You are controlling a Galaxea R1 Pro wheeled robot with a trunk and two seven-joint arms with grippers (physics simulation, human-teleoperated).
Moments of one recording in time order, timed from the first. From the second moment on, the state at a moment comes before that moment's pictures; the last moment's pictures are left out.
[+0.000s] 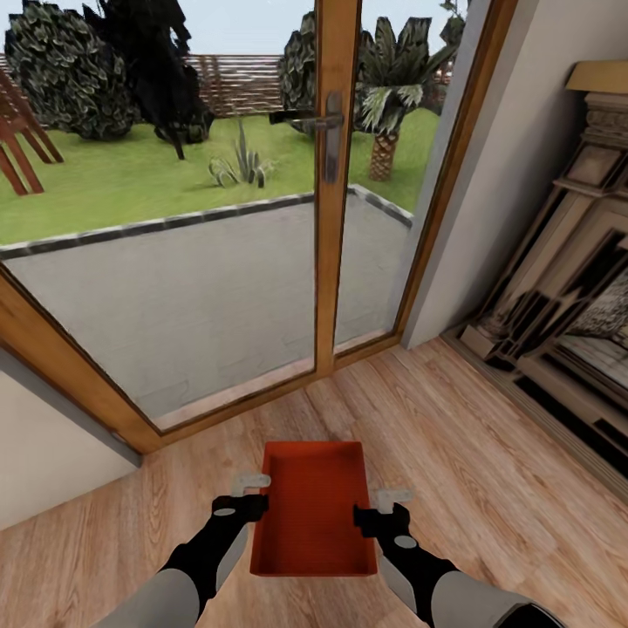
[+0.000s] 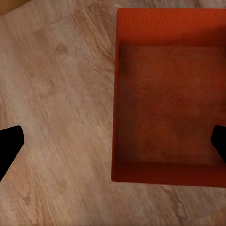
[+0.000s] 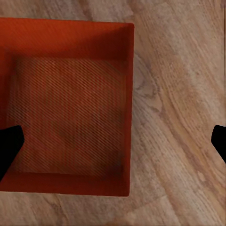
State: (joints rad) left arm -0.62 -0.15 0.00 -0.40 -0.03 0.13 0.21; right arm -0.68 0.13 0.47 -0.09 -0.38 -0.22 -0.16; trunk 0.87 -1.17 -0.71
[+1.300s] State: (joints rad) left arm -0.62 -0.15 0.00 -0.40 -0.03 0.13 0.21; right arm -0.68 0.13 0.46 -0.09 -0.39 -0.26 -0.16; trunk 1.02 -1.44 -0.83
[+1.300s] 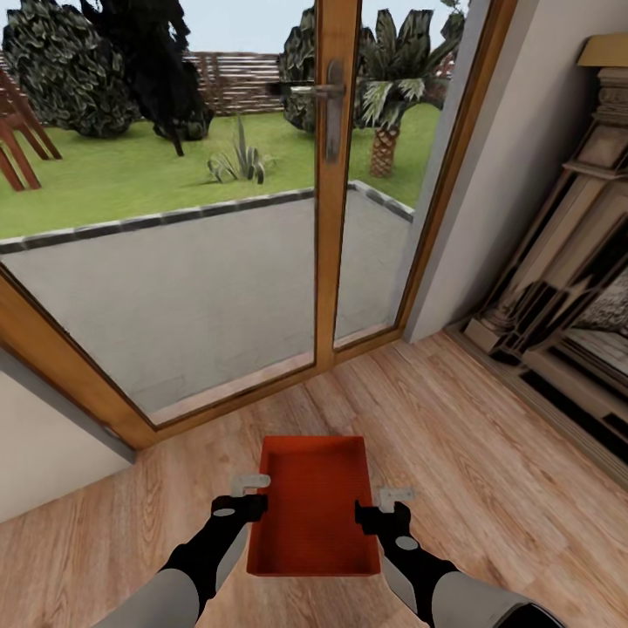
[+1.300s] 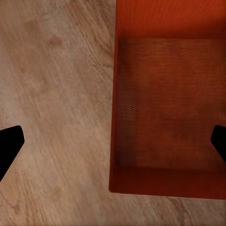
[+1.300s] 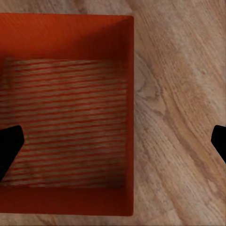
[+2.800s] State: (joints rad) left arm -0.62 -0.15 0.01 -0.32 -0.02 0.07 0.21; right arm -0.68 0.13 0.46 -0.05 -0.39 -0.28 -0.16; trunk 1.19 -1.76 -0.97
